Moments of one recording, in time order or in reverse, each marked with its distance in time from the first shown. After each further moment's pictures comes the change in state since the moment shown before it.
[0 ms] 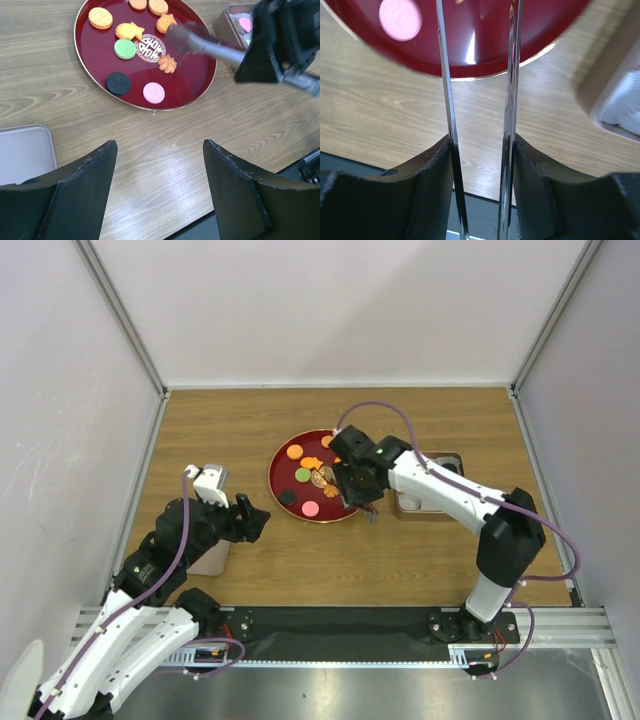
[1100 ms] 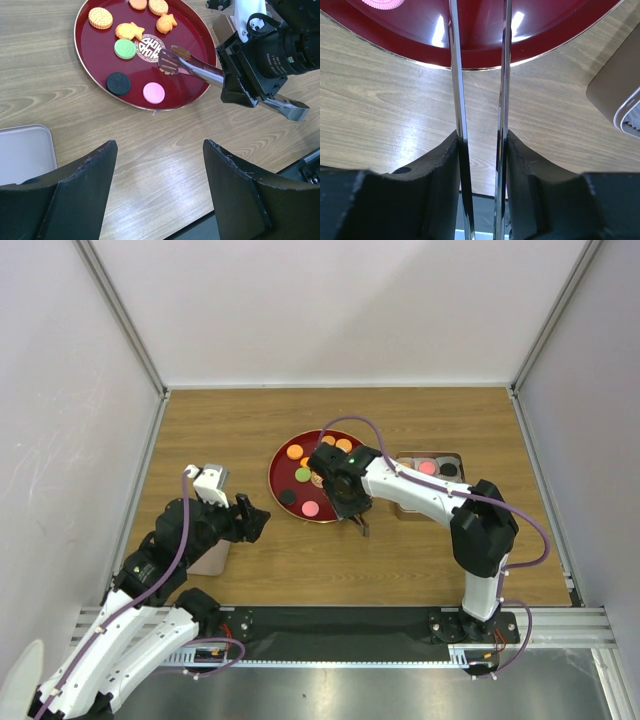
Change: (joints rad) left arm 0.000 0.000 0.000 0.000 0.000 0.000; right arm 0.114 0.160 0.055 -0.063 0.078 -0.018
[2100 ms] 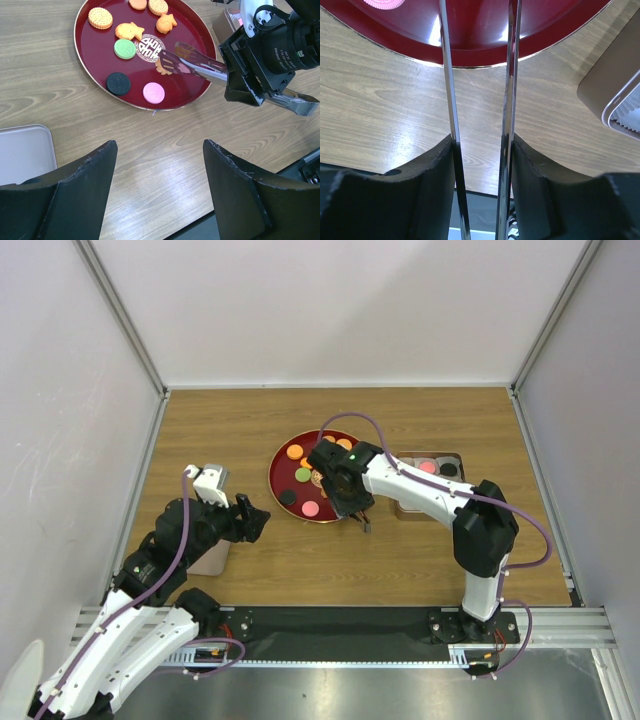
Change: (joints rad) left arm 0.000 0.000 0.000 0.000 0.000 0.000; right arm -0.002 -0.002 0.043 -0.053 0.007 -0.019
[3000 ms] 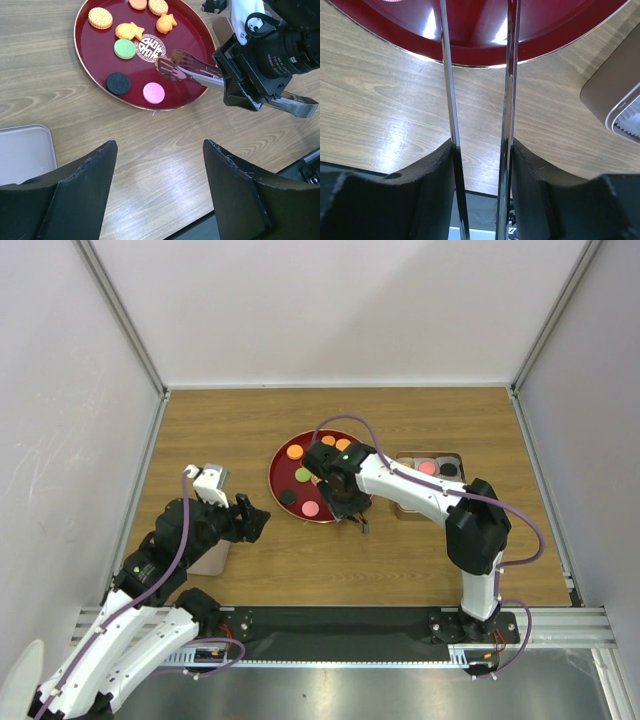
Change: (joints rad) left arm 0.000 0.000 0.000 0.000 0.000 0.000; right arm 0.017 0.041 0.042 -0.047 -0.013 -0.026
